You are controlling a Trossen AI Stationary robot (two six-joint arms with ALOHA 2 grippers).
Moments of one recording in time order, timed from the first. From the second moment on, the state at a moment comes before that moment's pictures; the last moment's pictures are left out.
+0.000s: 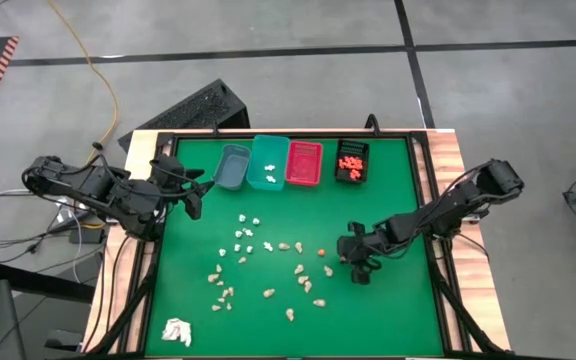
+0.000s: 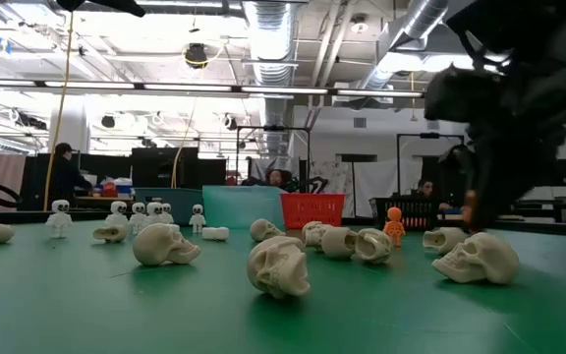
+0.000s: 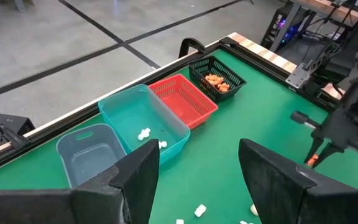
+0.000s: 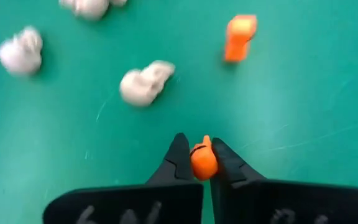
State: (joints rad) left arm -0.32 0.85 1.11 -0.83 -0.83 -0.68; right arm 0.33 1.38 0.61 -0.17 0.08 0.40
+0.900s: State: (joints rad) left arm -0.32 0.85 1.11 -0.82 -0.87 -0.70; right arm -0.42 1.18 0.61 -0.18 0.34 0.41
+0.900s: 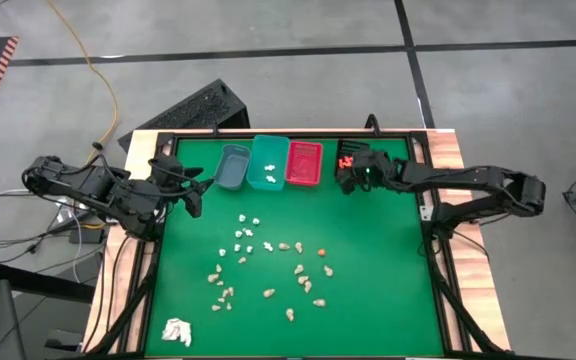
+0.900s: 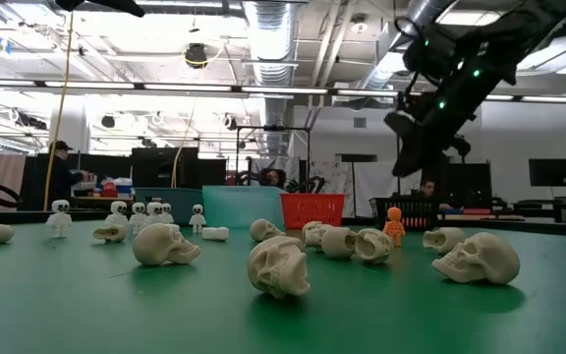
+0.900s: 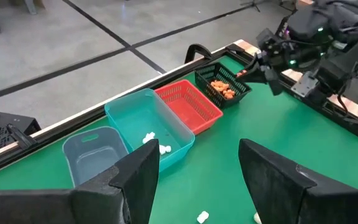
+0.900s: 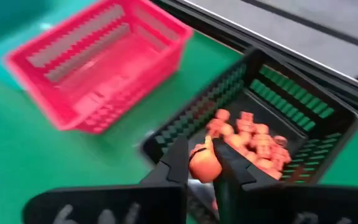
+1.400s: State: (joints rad) left arm -0.32 0.85 1.11 -0.82 -0.87 -0.69; right arm -0.43 1.16 0.61 -0.08 0.07 0.25
